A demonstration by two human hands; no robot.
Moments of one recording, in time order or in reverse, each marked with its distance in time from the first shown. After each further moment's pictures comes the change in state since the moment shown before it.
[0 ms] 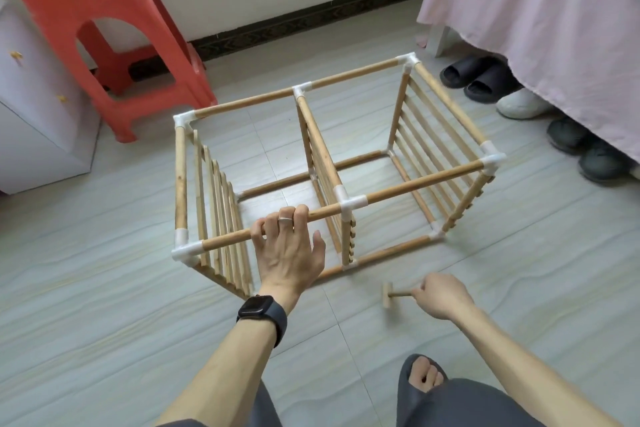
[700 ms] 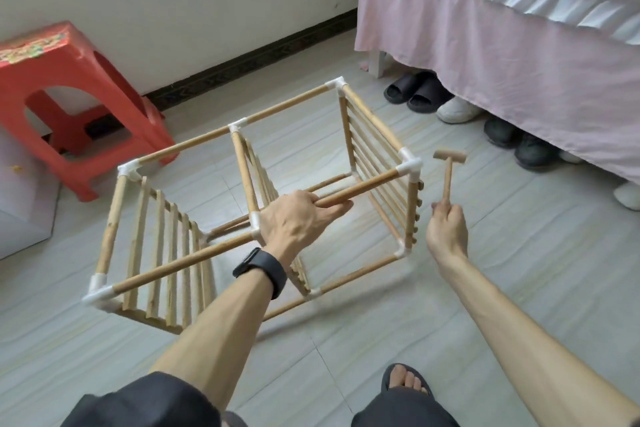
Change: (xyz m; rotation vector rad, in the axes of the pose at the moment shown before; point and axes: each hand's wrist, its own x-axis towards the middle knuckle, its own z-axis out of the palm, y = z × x) left_hand 0.107 0.098 -0.050 -0.259 -0.485 -0.067; right_hand -0.003 0.036 -0.102 1.258 0.685 0.082
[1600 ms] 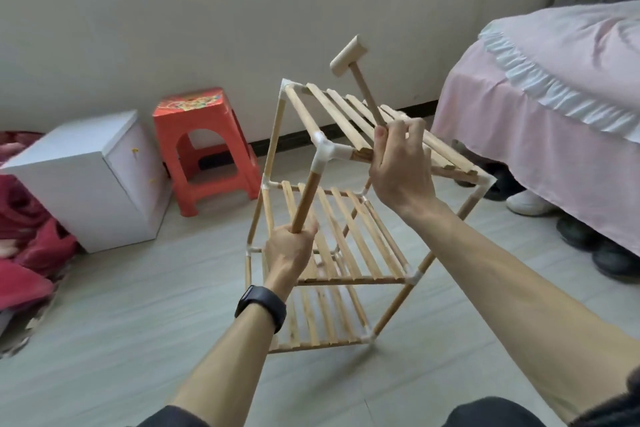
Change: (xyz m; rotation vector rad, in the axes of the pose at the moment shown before) left_hand -0.051 -0.121 -0.093 -0.788 0.366 -0.400; right_hand -0.156 -0.261 0.094 -0.200 0.072 -1.192
